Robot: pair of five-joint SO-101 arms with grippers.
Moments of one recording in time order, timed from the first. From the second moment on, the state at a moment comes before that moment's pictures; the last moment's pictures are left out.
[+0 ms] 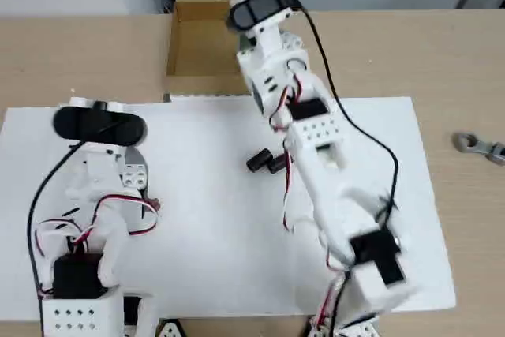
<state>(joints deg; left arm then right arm) -5.2 -72.8 56.1 61.3 -3.6 -20.6 8.9 6.9 10.4 6.8</state>
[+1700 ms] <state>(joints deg) -17.7 -72.7 66.8 64.0 -1.8 -22.8 -20.4 -19.0 94.0 -0.1</state>
